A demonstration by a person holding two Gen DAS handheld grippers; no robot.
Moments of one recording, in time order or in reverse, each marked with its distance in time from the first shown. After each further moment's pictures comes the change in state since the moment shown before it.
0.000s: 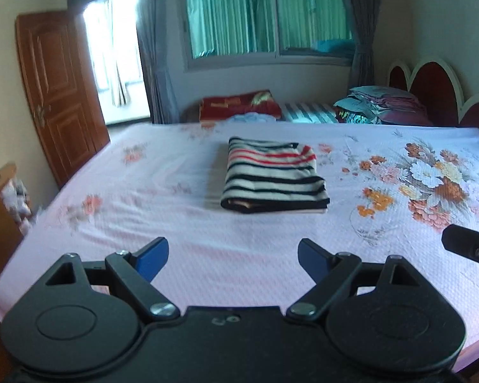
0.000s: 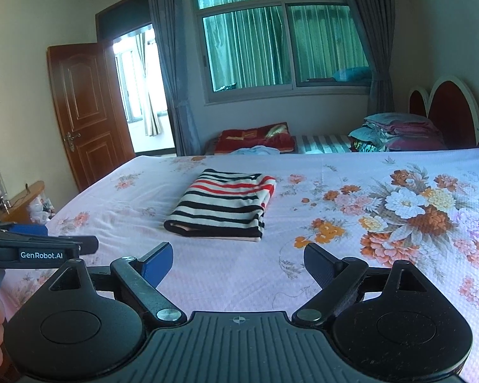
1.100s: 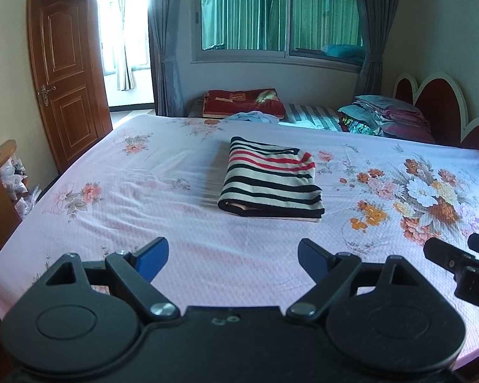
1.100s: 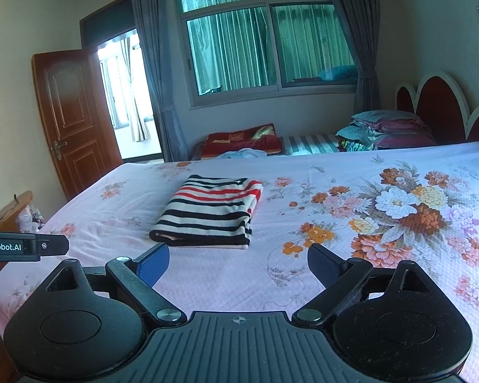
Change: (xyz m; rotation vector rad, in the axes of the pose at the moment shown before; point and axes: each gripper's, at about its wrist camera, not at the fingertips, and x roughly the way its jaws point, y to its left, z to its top) left arm -0.004 0.010 0.017 -0.109 0.048 -0.023; right arm 0.012 -0.013 0.011 0.038 -0.011 -0.038
